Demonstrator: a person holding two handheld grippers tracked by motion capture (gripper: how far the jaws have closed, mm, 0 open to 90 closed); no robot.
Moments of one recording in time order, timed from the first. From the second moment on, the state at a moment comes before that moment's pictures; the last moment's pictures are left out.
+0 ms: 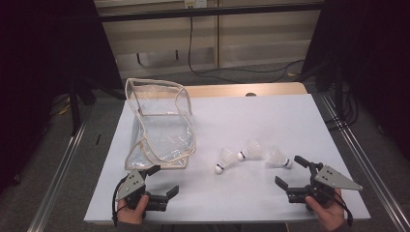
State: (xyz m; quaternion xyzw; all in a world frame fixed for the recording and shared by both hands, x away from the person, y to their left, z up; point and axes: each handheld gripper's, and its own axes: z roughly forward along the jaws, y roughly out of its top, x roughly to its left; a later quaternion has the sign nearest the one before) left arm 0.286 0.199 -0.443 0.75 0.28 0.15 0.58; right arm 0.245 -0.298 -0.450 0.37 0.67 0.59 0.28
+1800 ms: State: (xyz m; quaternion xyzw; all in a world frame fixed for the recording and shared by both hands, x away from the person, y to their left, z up) left arm 0.291 0.114 -0.428 0.79 0.22 0.10 0.56; right arm 0.247 -0.296 -0.449 0.36 0.67 0.58 0.28
